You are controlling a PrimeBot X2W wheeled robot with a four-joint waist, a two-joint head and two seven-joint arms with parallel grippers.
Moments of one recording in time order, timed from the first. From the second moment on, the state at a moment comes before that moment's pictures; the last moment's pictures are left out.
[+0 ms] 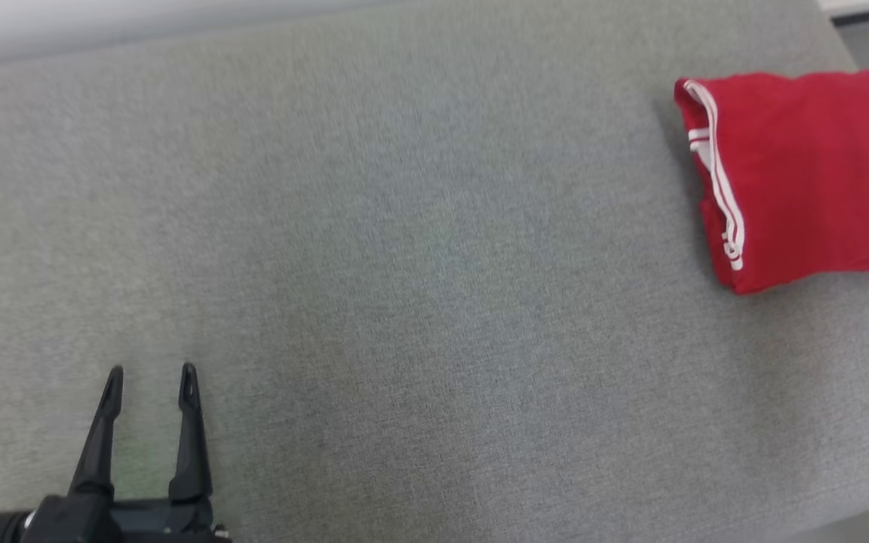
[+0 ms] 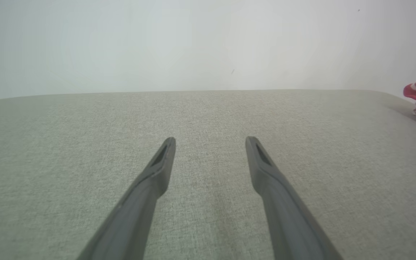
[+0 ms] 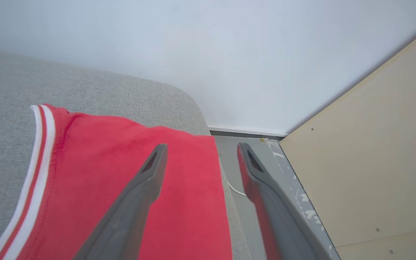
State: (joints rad) left arm -0.02 0.07 0.06 -0.03 -0.10 -0.10 -0.26; right arm -0.78 -0.43 -0.06 0.57 -0.05 0.13 0.22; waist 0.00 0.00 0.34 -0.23
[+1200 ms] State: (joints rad) left arm 0.16 0.05 0.07 0.14 -0.12 -0.04 -0.26; right arm -0.05 -0.14 0.04 0.26 0.17 0.13 -0.18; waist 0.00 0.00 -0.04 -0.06
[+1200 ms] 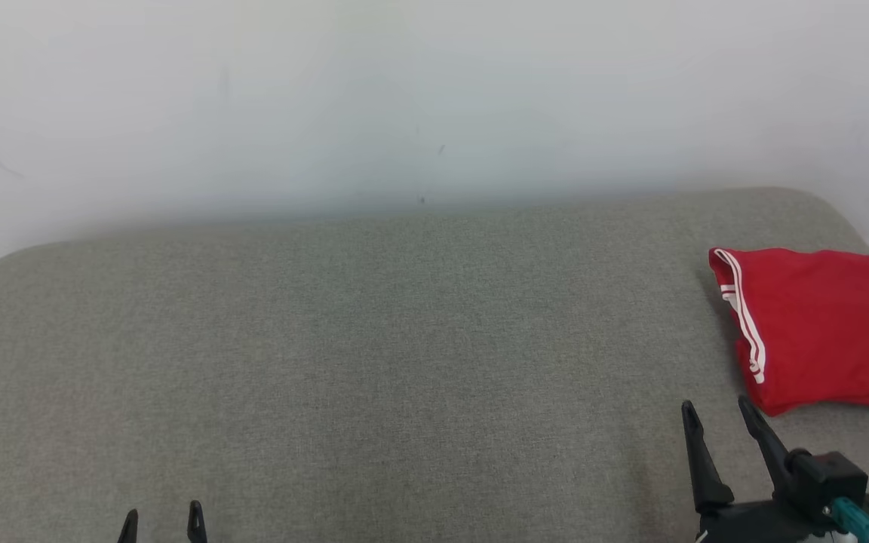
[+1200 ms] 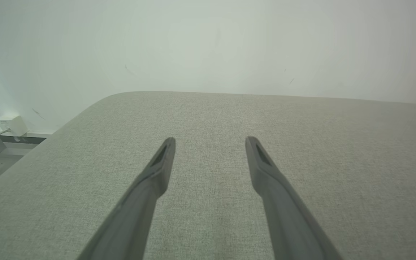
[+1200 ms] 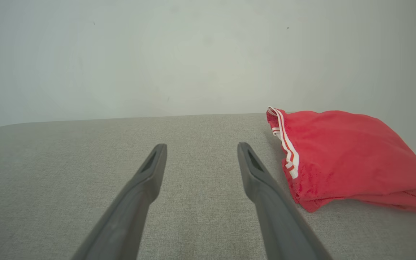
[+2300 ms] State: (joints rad) left arm 0.16 0.05 0.09 0.21 -0.12 -0.08 -0.26; right arm 0.05 -0.06 -0.02 0.33 0.16 0.13 -0.24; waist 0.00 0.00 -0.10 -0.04
